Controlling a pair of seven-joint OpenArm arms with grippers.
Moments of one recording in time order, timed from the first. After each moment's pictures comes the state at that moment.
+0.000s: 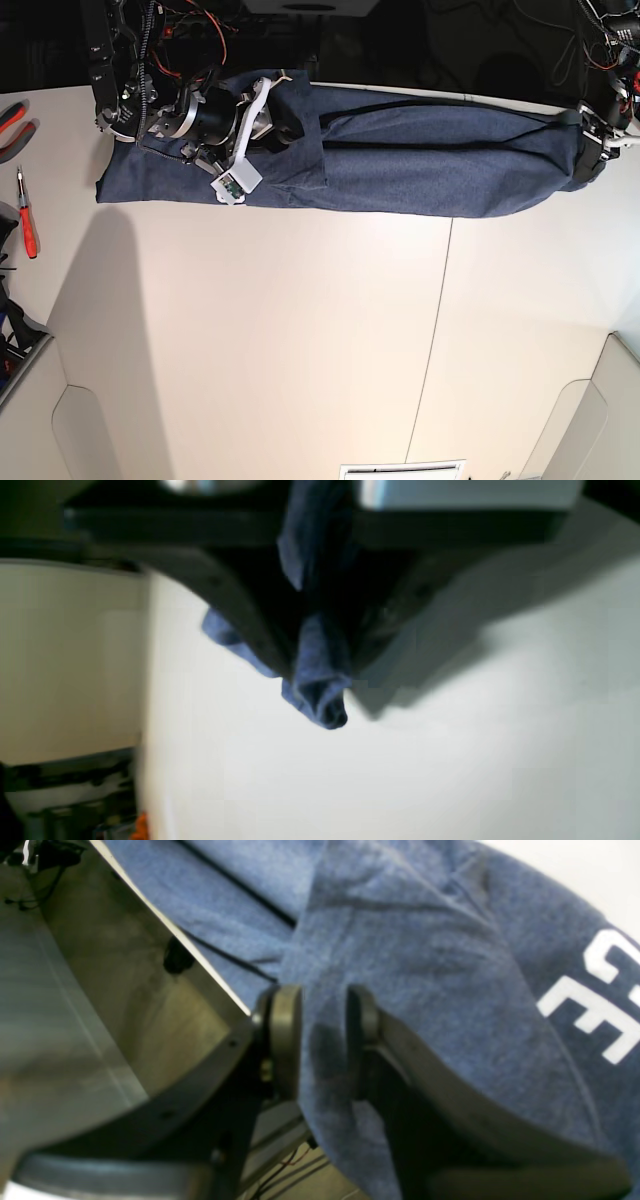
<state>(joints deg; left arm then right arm) 10.5 -19.9 -45.7 49.2 -69.5 -38.5 43.4 -15.3 8.4 -9.7 100.2 29.6 30.5 -58.4</state>
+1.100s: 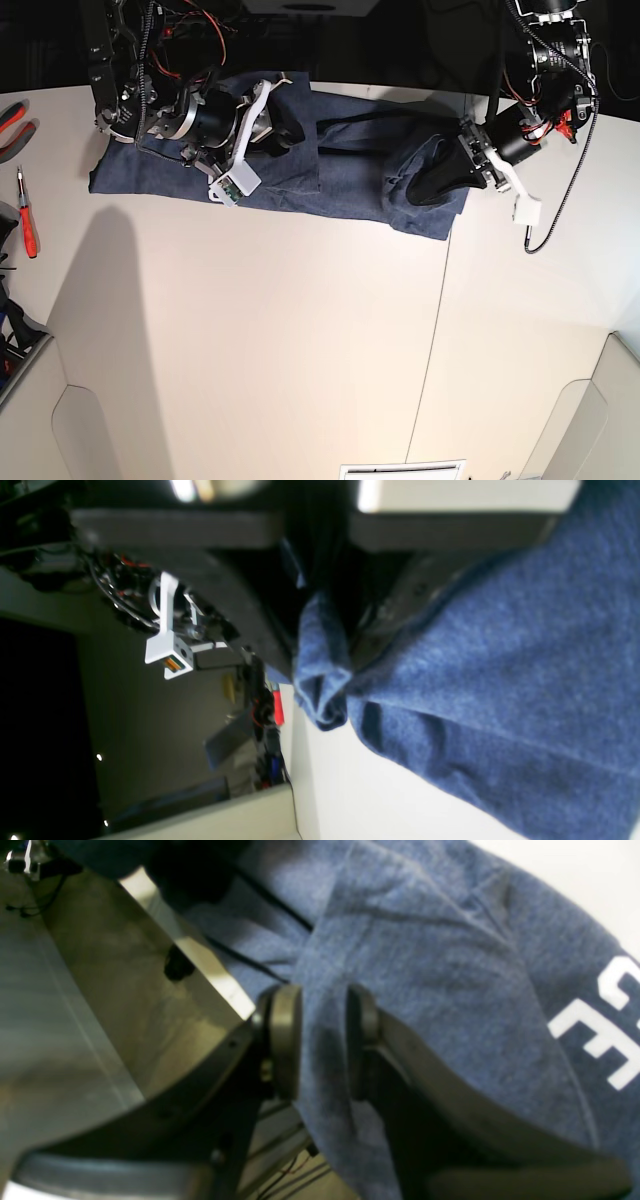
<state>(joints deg) 11.1 -6.4 -23.0 74.5 -80.8 -38.5 68.6 -15.0 8.4 -9.7 100.2 29.8 30.5 -57.1</state>
